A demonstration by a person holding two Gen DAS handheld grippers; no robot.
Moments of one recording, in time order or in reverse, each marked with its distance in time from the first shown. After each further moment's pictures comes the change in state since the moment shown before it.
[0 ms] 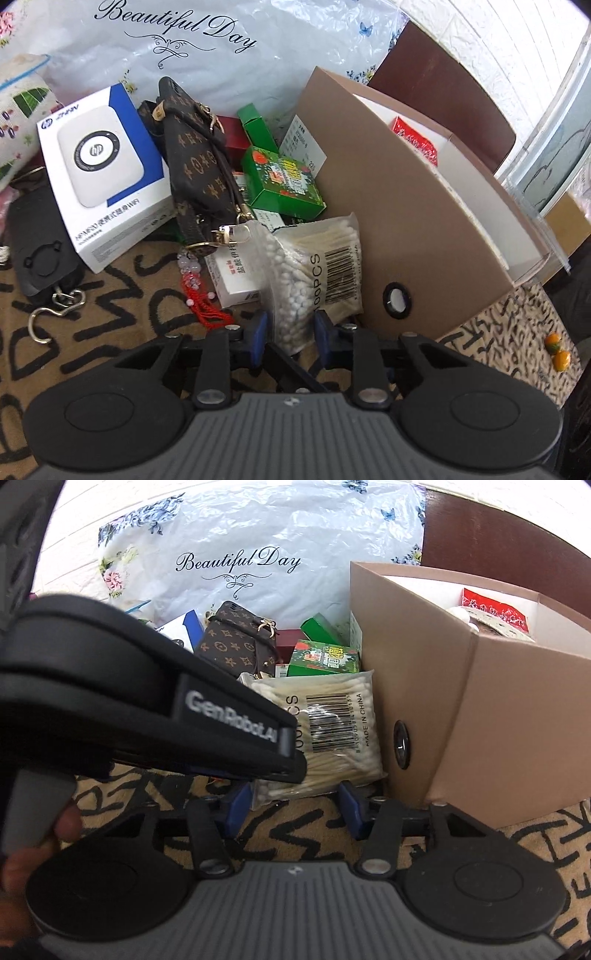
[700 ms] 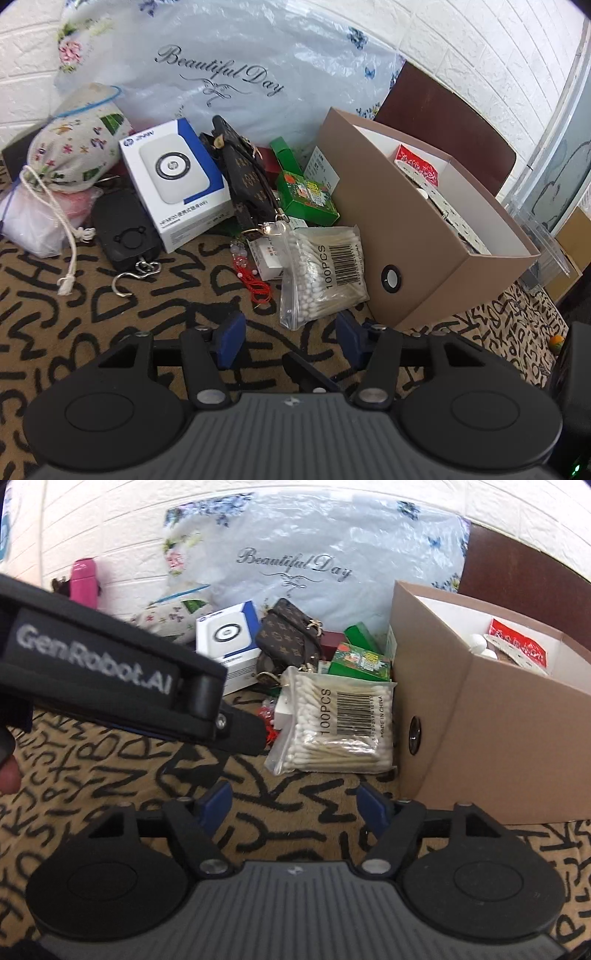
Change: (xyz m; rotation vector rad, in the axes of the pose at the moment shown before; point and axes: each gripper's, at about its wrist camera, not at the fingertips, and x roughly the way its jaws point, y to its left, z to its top) left arm -0.064 -0.002 -0.031 -0.001 -0.099 0.088; right arm -0.034 0.011 -0.013 -0.157 0.000 0.070
